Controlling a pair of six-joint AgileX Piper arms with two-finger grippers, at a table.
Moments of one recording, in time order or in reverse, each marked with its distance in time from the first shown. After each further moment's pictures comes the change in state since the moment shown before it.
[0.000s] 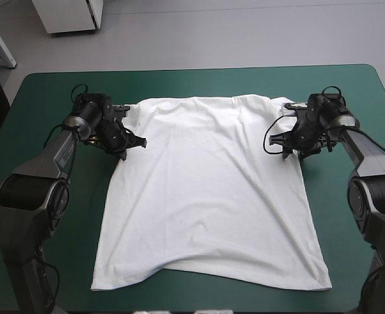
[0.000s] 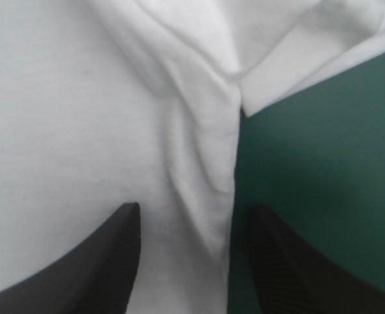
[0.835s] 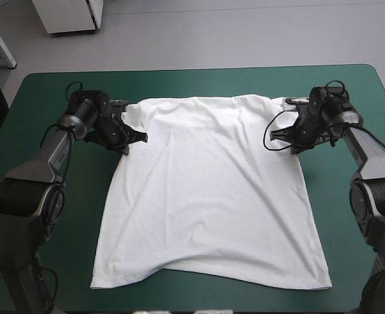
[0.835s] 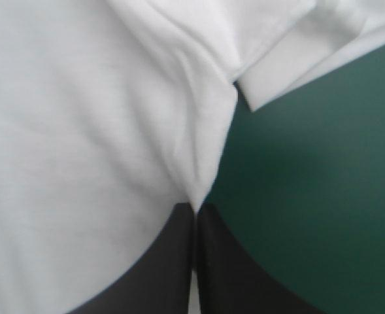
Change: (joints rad) left arm -0.002 -0.056 0.002 -0.044 -0.007 0.000; right arm 0.001 -0.029 -0.058 0.002 0.082 -0.005
